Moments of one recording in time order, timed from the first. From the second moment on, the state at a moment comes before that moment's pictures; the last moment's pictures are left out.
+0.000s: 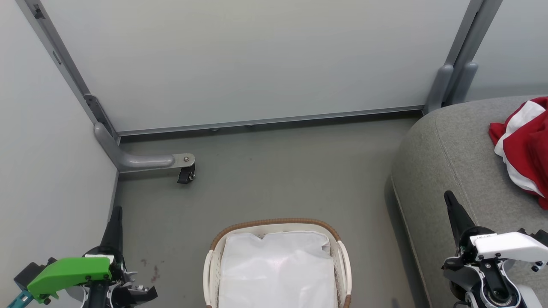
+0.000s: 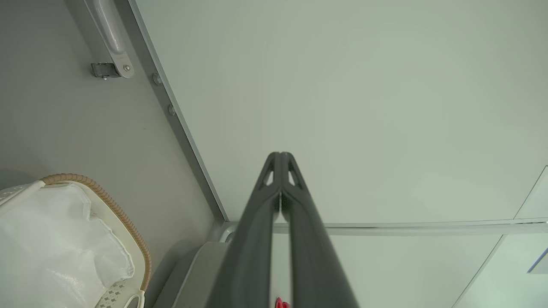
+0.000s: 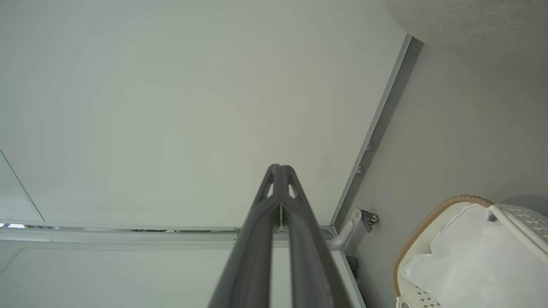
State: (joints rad) left arm -0.09 0.05 0.11 0.26 -1.51 -0.13 0.09; right arm -0.12 -0.05 -0.11 0.26 1.50 0.13 0.09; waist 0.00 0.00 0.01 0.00
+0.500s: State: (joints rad) left arm -0.10 0.05 0.11 0.25 -1.61 -0.13 0.11; right arm -0.11 -0.05 -0.11 0.25 1.61 0.13 0.11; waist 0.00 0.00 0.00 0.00
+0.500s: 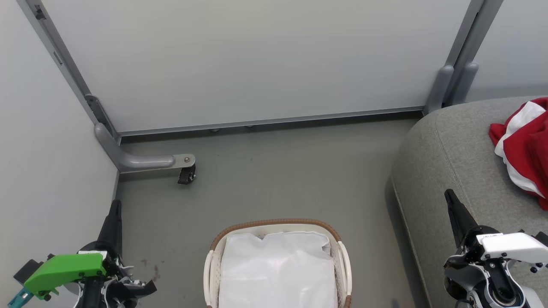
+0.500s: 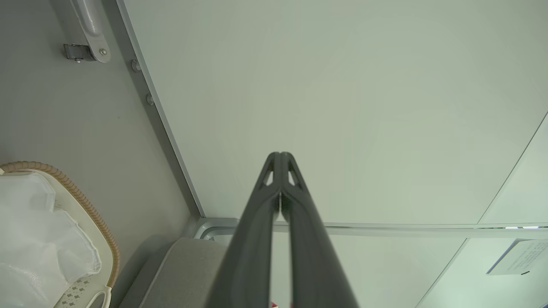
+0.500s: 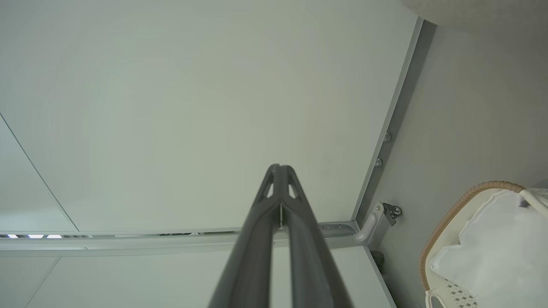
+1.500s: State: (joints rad) left arm -0.10 0.05 0.11 0.24 -1.61 -0.13 0.11; right arm -0.11 -0.05 -0.11 0.25 1.61 0.13 0.12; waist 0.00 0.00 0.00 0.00
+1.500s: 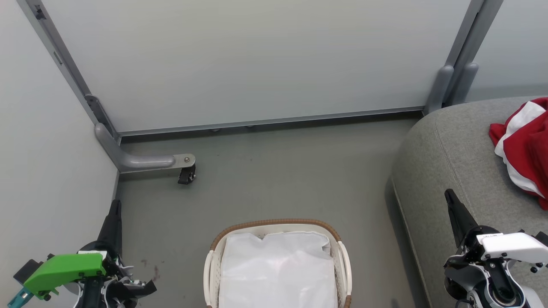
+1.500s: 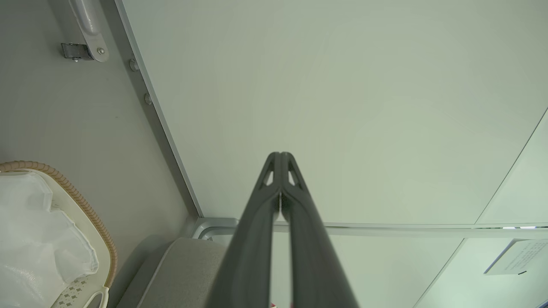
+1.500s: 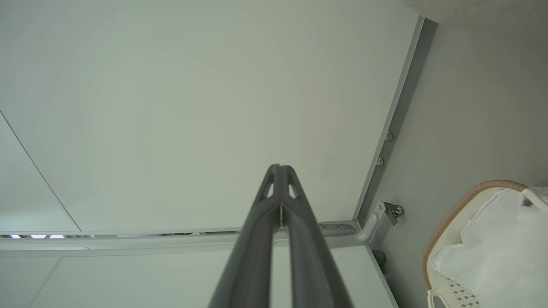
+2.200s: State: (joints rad) left arm -0.10 0.05 0.11 0.24 -1.61 -0.13 0.11; right arm -0.11 -0.05 -0.11 0.25 1.61 0.13 0.12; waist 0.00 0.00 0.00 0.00
